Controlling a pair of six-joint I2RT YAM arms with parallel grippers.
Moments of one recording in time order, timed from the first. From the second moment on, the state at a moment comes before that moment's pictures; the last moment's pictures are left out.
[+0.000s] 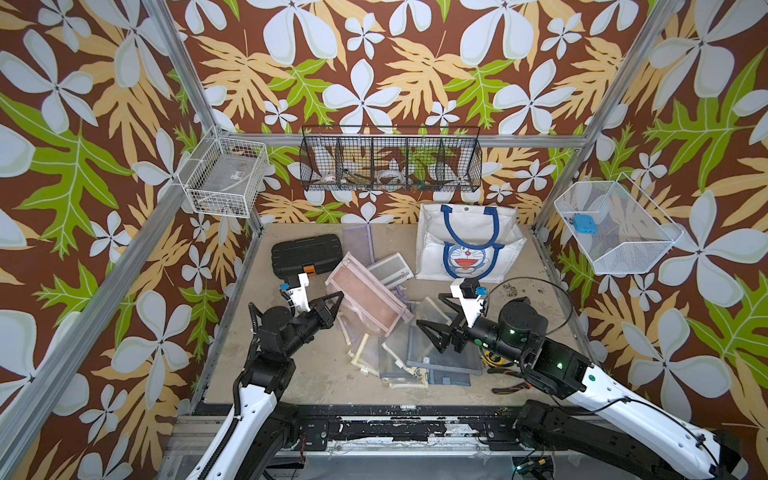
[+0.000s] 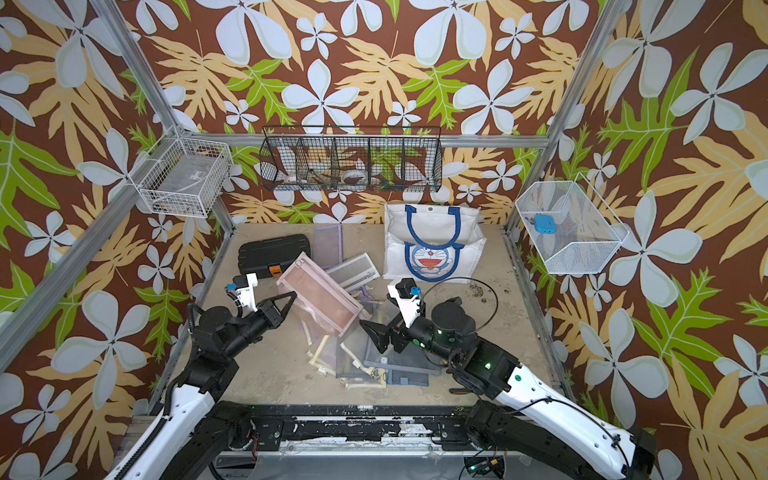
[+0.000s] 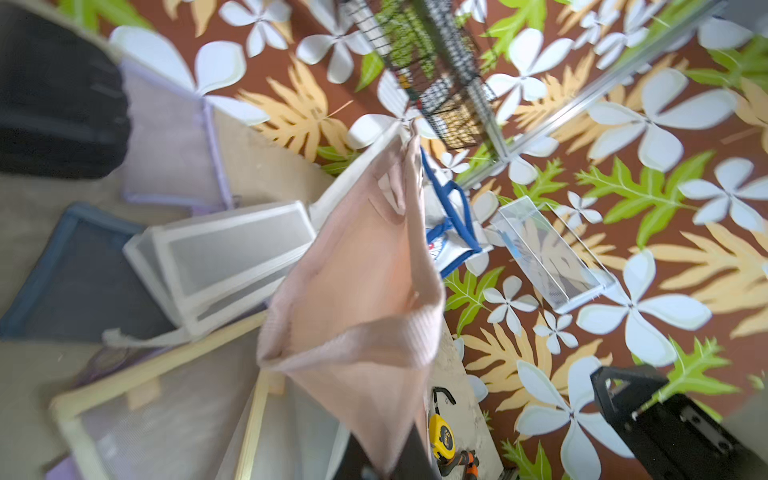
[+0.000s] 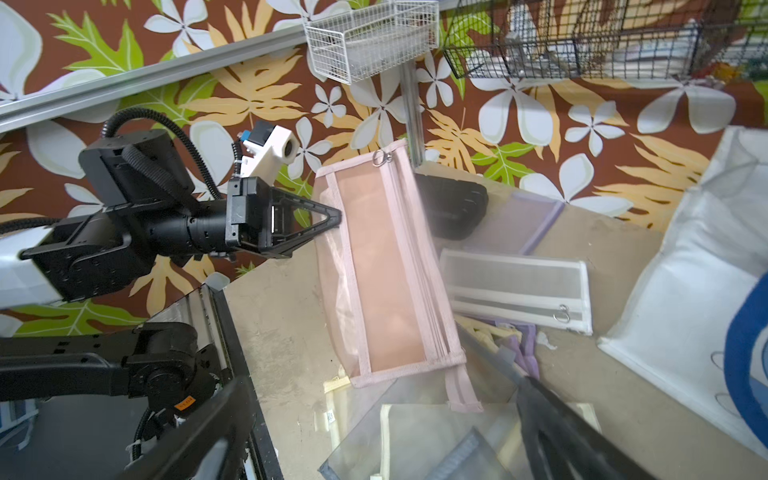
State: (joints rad) left arm -0.22 0.67 0.45 0.14 0.44 -0.78; right arm 0.86 0.82 0.82 -0.18 -0.09 0.17
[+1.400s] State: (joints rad) left arm -0.31 0.72 0.51 0.44 0.71 -0.58; right arm 0.72 0.98 1.02 -0.20 -0.24 -0.11
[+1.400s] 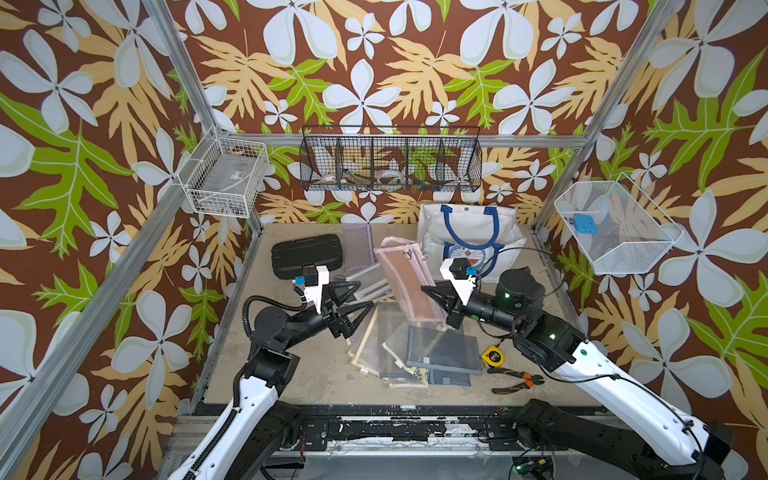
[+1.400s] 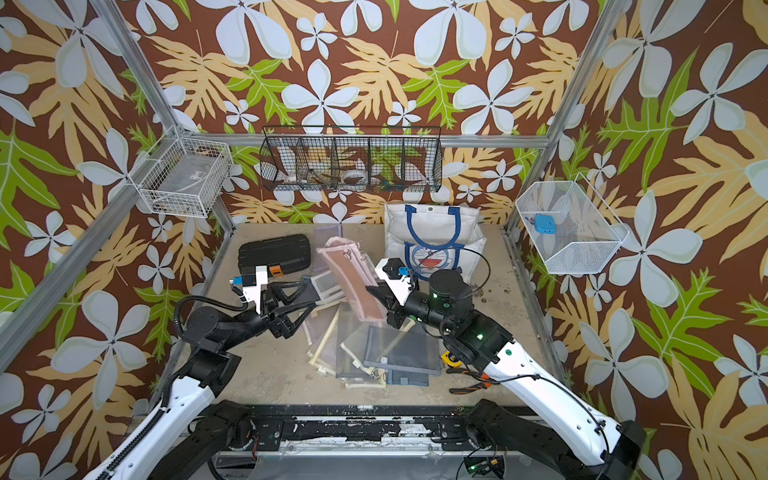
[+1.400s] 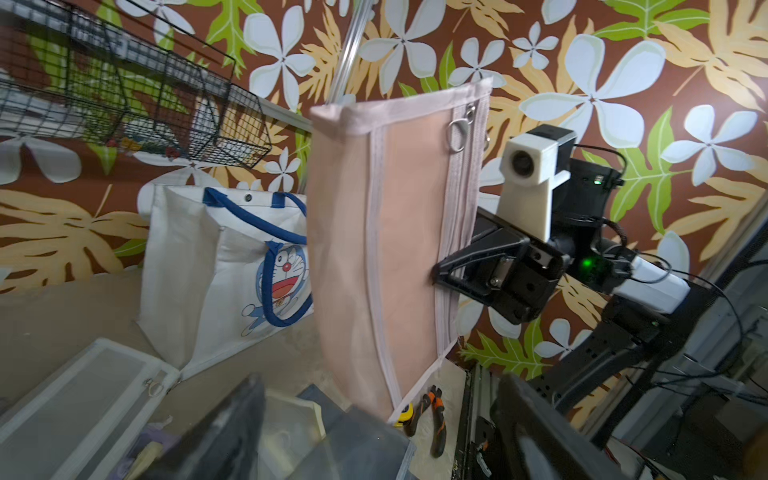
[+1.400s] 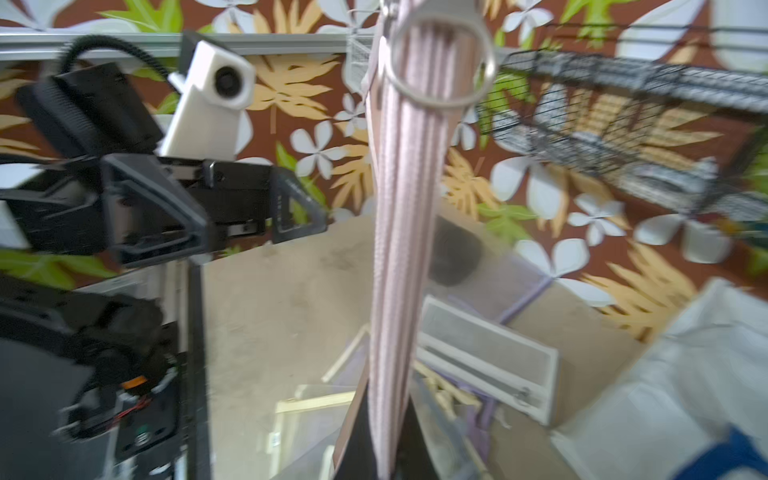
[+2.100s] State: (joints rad) left arm -0.49 1.04 0.70 0.31 0.51 -0.70; right arm 0.34 1.13 1.43 -0.33 0.33 -0.38
